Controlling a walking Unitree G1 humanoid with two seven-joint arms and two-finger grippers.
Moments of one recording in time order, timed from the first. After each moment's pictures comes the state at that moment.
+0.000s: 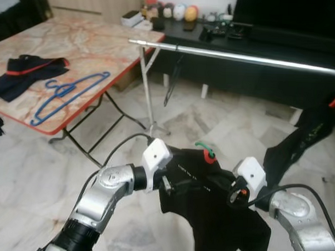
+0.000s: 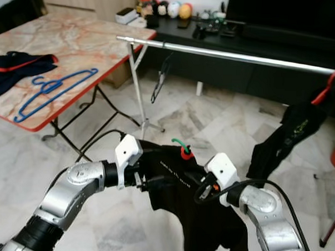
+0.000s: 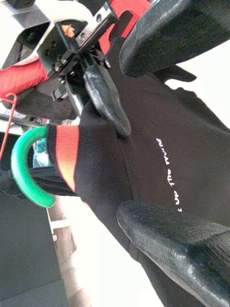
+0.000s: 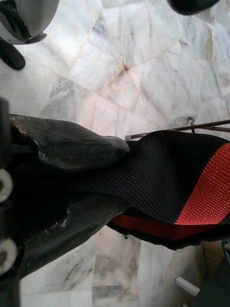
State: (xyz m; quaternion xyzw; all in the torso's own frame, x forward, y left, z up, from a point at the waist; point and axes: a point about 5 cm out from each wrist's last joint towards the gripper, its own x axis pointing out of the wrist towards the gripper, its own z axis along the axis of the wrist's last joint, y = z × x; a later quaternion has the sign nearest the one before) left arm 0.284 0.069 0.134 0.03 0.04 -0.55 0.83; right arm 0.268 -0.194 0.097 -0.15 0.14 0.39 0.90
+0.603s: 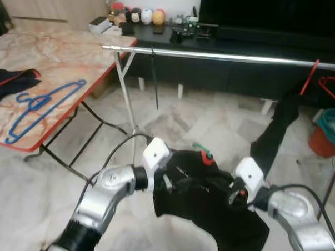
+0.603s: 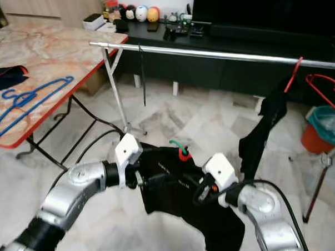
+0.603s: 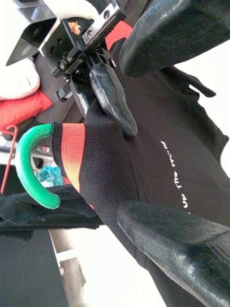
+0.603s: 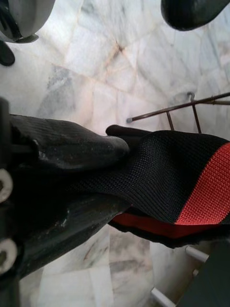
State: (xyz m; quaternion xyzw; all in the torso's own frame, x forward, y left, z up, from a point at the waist) left arm 0.284 0.066 0.133 0.02 0.04 -0.55 0.83; right arm 0.268 -0.192 0.098 -0.15 0.14 0.40 0.89
